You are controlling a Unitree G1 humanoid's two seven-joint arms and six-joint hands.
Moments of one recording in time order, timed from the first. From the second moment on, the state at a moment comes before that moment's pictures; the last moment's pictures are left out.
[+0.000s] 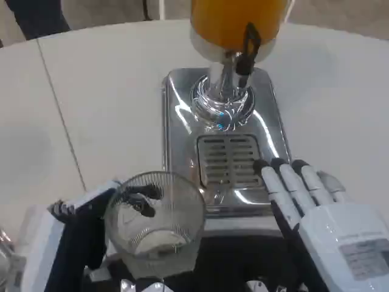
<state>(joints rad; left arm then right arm) 0.29 0.28 0.06 -0.31 0.53 -0.64 0.29 0.44 -0.07 0.24 -0.92 -1.41 -0.08 0.23</state>
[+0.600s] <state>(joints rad) 0.23 0.20 0.04 -0.31 0.57 -0.59 0.27 0.48 -0.01 0.20 -0.96 -1.41 -0.07 0.24</state>
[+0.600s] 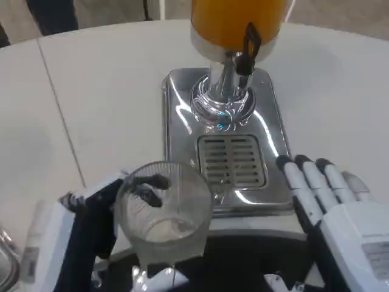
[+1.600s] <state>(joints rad) -0.40 0.10 -0.15 0.42 0.64 -0.47 0.44 0.48 0.07 0.20 -0.99 -1.50 -0.06 0.33</state>
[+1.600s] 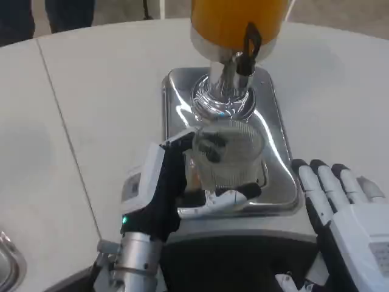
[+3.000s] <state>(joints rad) -0.79 0.09 -0.30 0.98 0.64 -0.43 0.78 0.32 0.05 0.25 -0.95 -1.57 0.03 0.43</state>
